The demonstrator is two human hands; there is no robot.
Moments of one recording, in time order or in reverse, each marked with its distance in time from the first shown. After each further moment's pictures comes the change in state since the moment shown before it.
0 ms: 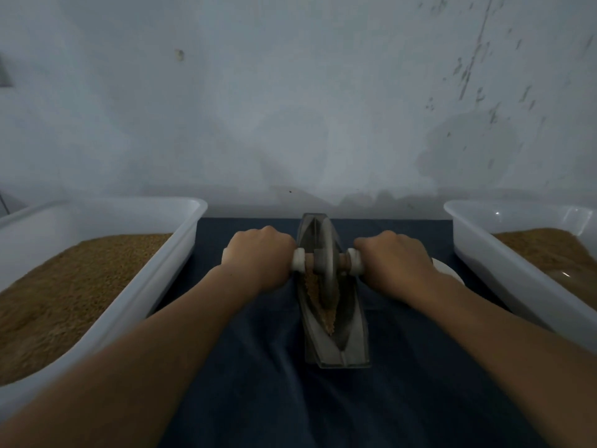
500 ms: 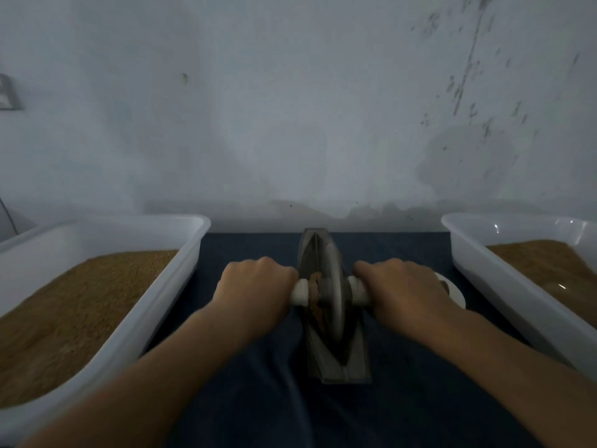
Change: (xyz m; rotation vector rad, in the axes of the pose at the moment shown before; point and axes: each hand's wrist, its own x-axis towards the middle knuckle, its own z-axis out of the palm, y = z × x) left_hand -0.050 0.009 -0.028 0.000 0.056 0.063; right_hand -0.040 -0.010 -0.025 0.056 0.000 -0.104
